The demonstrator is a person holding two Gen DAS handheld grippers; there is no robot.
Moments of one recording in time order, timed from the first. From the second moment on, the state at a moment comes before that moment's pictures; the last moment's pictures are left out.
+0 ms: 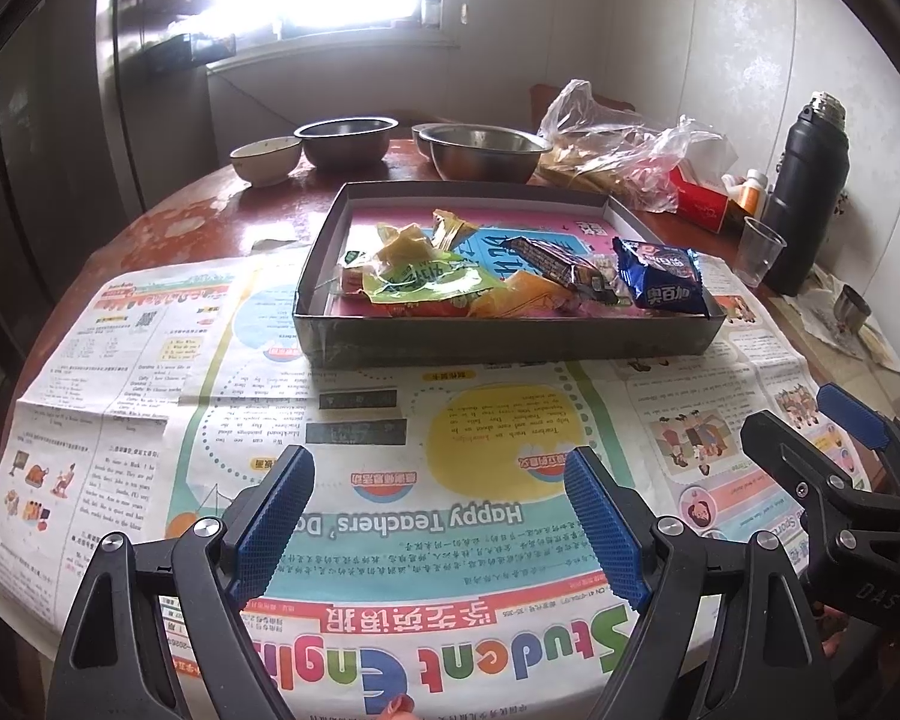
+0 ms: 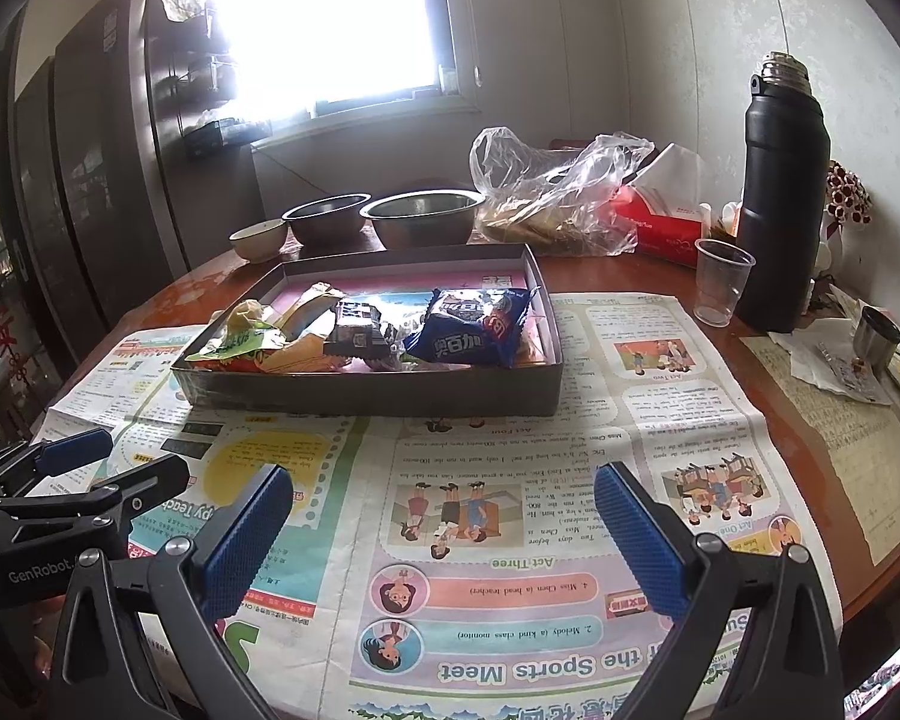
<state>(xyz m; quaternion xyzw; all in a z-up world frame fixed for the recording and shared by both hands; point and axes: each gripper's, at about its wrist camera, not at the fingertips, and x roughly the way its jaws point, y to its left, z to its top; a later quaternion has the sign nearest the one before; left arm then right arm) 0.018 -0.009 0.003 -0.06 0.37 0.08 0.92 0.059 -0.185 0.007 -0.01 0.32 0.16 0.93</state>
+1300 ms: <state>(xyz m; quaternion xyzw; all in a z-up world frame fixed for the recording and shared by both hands) 0.017 -0.007 0.002 -0.06 0.38 0.09 0.92 0.058 -0.183 0.005 -0.01 0.32 0.16 0.93</state>
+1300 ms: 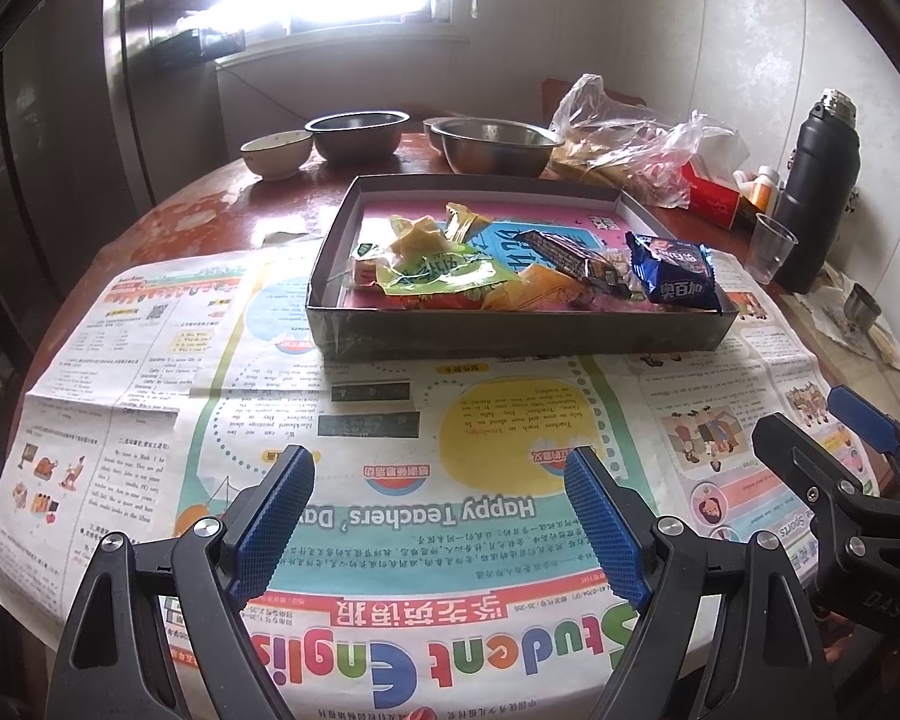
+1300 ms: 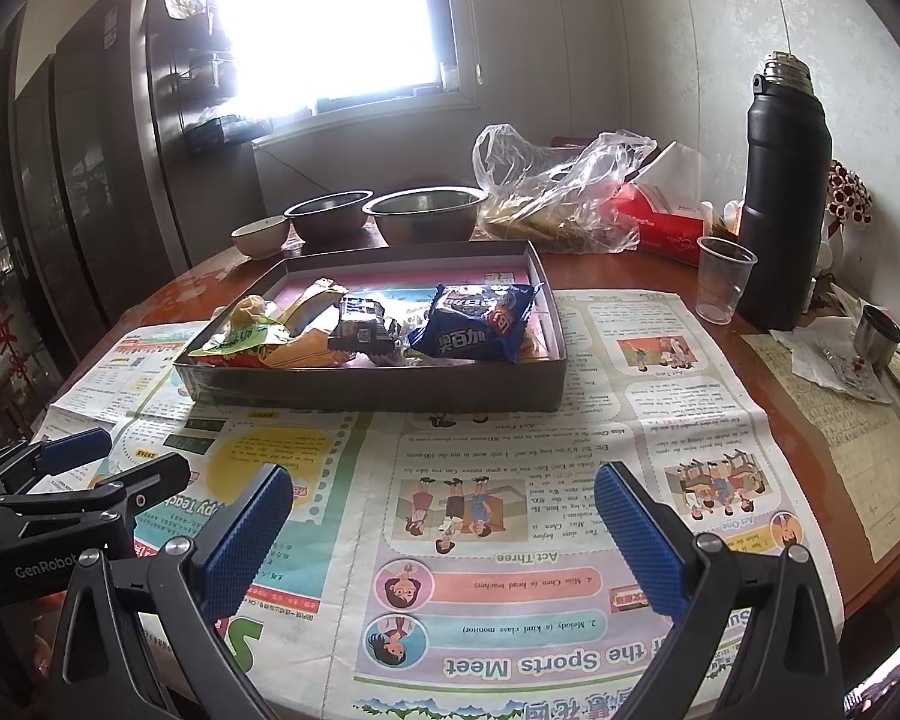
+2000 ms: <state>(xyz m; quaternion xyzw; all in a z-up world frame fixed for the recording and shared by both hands) 0.016 -0.007 0.004 -0.06 0.38 0.09 0.92 0.058 -0.182 0.004 -0.01 0.32 0.16 0.93</state>
